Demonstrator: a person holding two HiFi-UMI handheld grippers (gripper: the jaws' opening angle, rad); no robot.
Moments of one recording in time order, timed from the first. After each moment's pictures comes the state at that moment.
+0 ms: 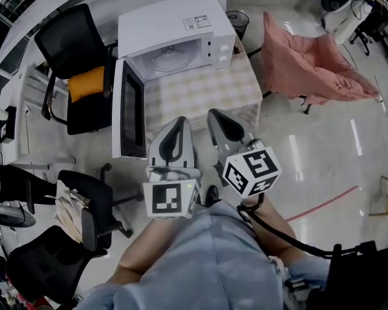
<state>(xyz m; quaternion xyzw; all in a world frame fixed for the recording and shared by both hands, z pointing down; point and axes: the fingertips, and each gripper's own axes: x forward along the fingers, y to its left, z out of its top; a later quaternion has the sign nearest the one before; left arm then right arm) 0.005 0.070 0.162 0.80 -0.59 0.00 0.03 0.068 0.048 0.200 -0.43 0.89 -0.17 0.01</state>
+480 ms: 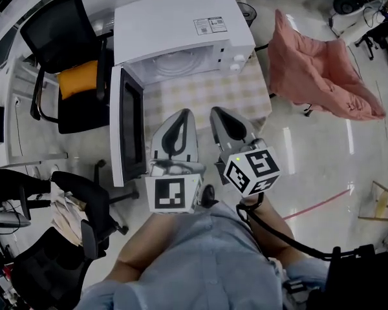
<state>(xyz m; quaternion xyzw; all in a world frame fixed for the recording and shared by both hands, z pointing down) -0.023 -0.039 0.196 0.80 -0.59 0.00 0.07 0.037 -0.053 0.242 -0.43 0.88 -0.20 -0.02</state>
